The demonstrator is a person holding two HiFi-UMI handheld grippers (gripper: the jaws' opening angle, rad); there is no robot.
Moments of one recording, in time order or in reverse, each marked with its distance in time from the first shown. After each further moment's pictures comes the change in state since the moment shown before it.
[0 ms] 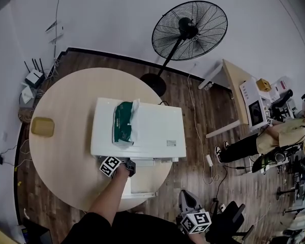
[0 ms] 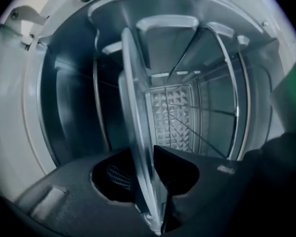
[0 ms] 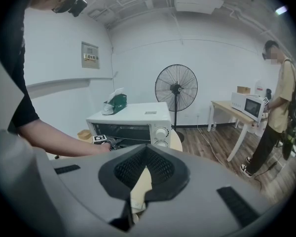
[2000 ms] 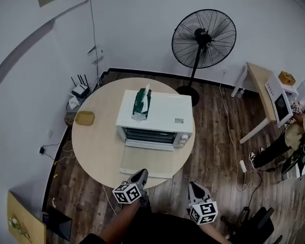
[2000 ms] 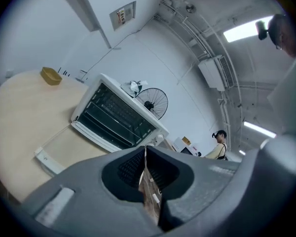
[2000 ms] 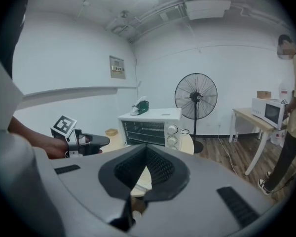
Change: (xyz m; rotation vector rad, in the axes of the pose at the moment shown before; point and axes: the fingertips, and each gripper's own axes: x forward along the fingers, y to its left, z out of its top) left arm -0.302 -0.141 -0.143 0.737 0.198 0.006; right arm -0.113 -0.009 -0.052 -0.106 -0.122 0.275
